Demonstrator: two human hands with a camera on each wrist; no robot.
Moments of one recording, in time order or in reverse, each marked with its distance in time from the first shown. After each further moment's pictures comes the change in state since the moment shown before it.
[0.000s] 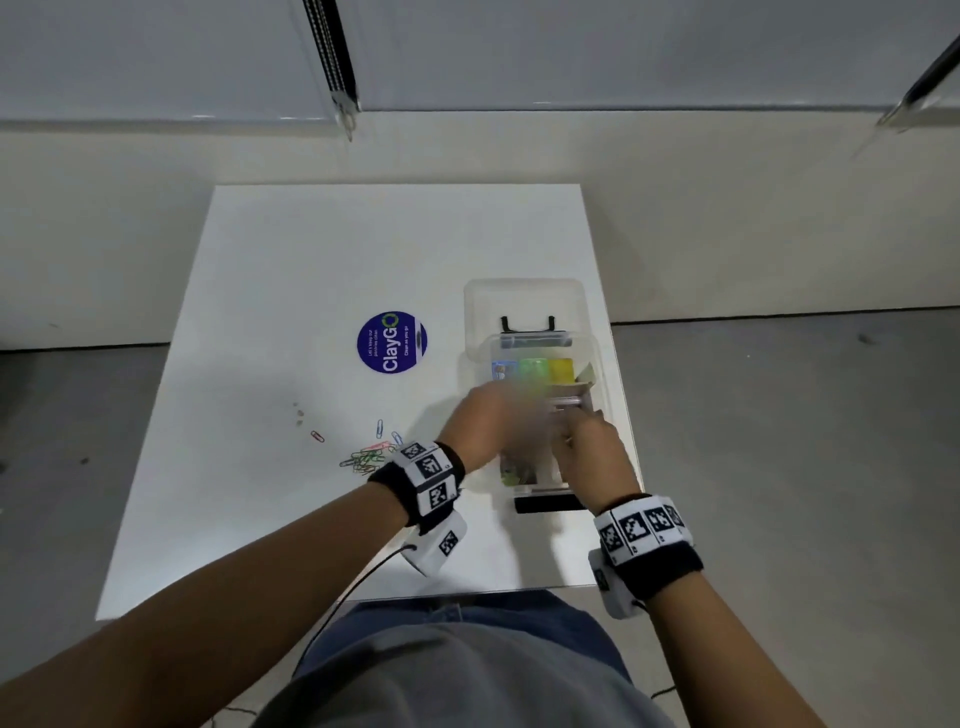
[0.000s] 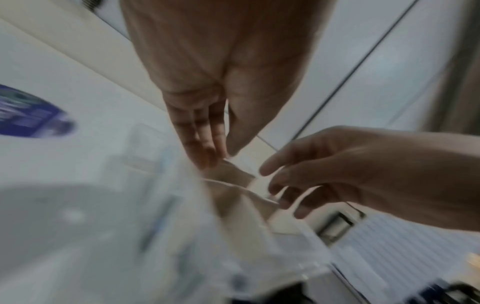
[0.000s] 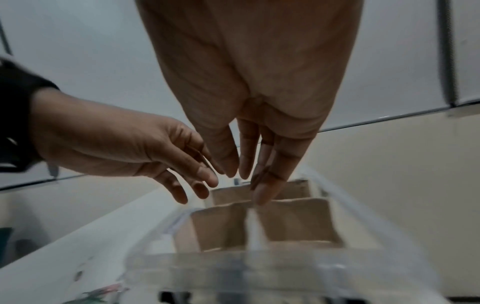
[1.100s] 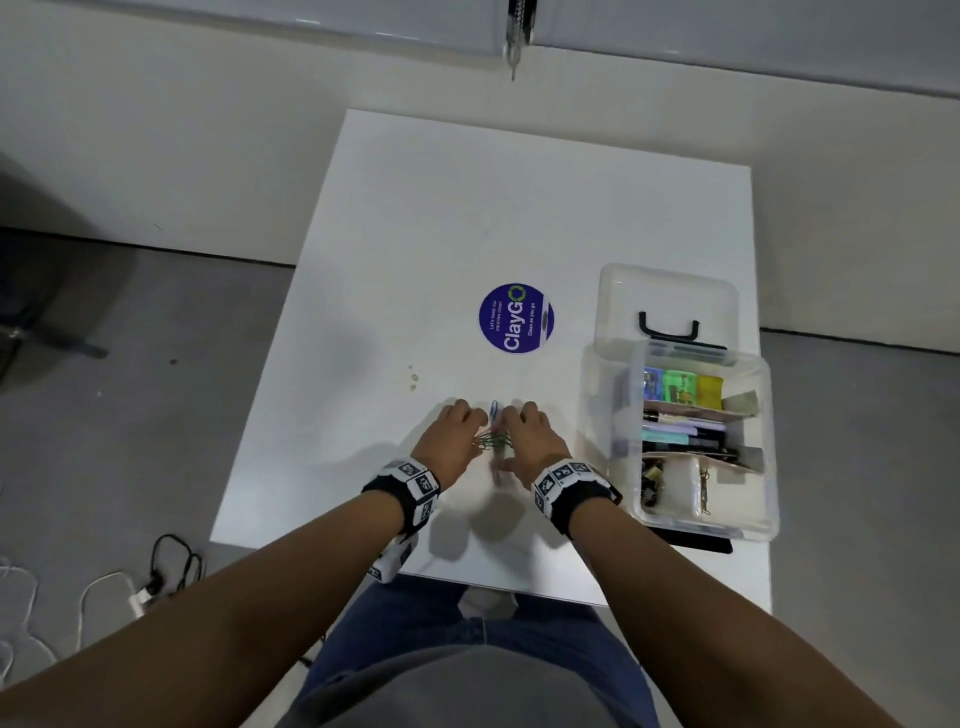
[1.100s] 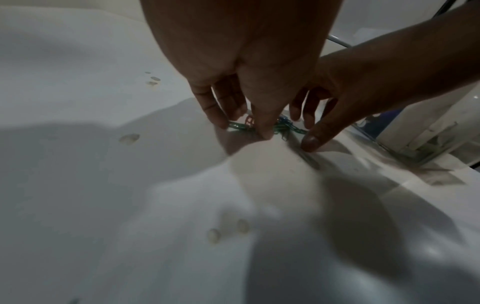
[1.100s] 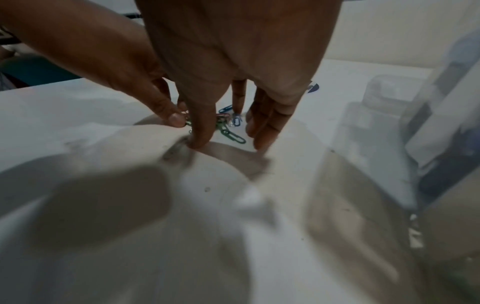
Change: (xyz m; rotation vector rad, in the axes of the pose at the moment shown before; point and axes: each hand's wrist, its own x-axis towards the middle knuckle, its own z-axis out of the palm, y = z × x) left_hand -0.082 -0.207 -0.059 0.348 -0.056 -0.220; right_hand 0.062 -0.116 0.204 -0.331 -0.543 -0.216
